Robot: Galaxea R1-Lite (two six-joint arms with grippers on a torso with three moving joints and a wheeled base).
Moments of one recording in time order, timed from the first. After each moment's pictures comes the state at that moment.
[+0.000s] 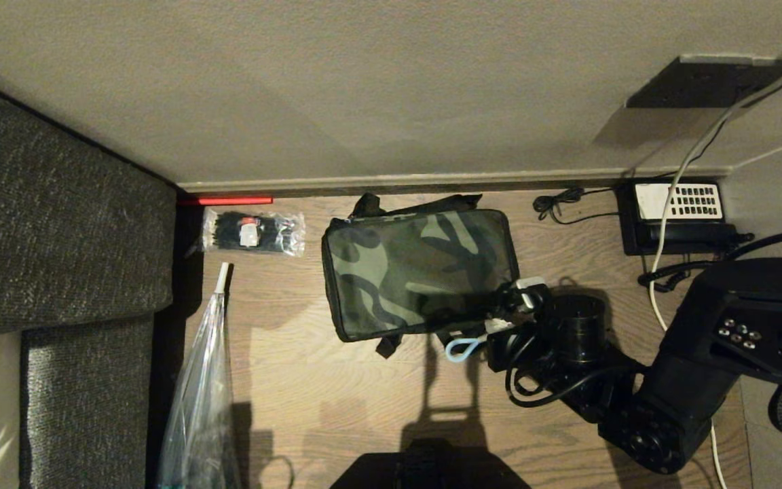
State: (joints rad) left arm 0.01 0.00 0.00 0.00 0.01 0.00; right arm 0.50 2.19 -0.64 -1.24 -0.23 0.07
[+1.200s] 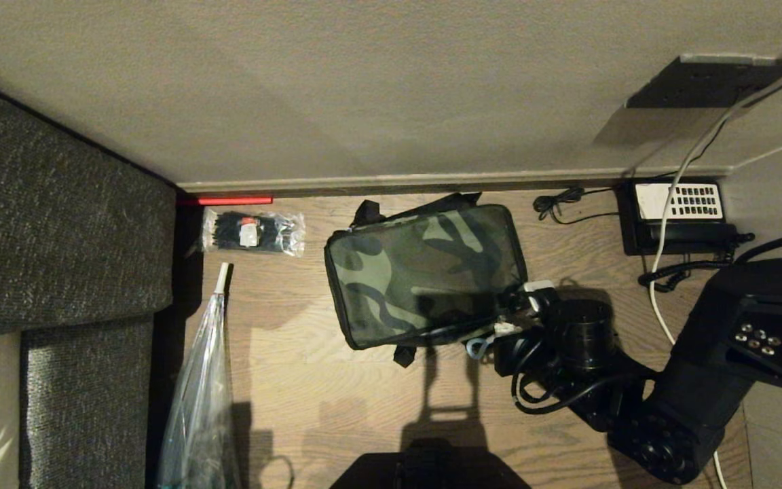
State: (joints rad) left arm 0.01 0.00 0.00 0.00 0.01 -0.01; right arm 0.55 2.16 -0.59 -1.23 -0.25 0.09
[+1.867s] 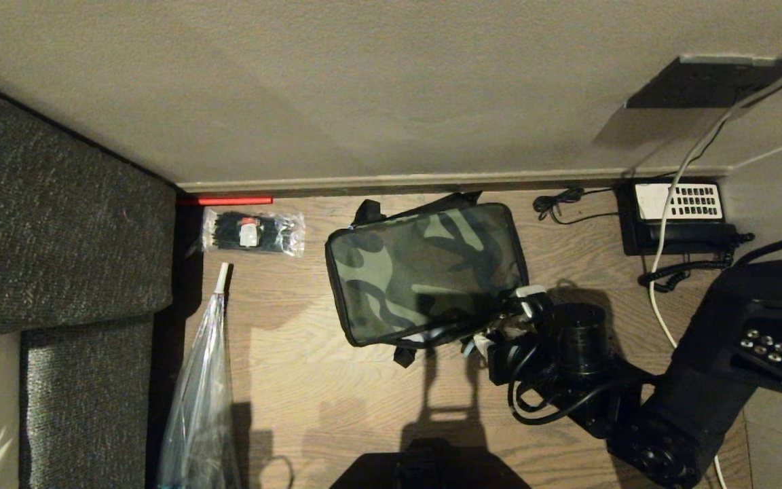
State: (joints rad) left arm 0.01 0.00 0.00 0.00 0.01 -0.01; right arm 0.57 2.14 -0.59 -1.18 -0.23 0.10
